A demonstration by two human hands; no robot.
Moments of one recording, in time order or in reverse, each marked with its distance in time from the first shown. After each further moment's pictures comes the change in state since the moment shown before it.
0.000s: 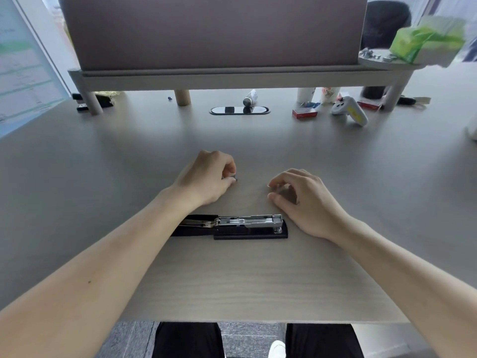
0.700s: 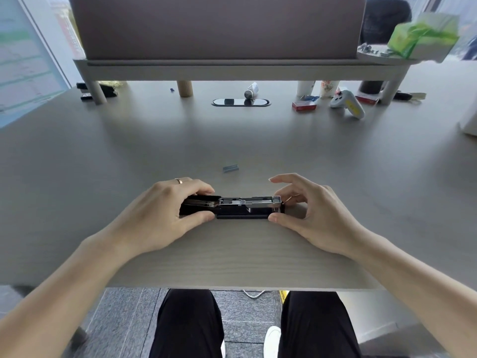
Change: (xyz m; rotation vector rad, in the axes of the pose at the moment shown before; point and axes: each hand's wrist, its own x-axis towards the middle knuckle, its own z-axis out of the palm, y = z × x) left_hand -0.132 -0.010 -0.047 -0.083 -0.040 0.104; right_hand -0.059 -0.023 -0.014 0.251 -0.083 0.049
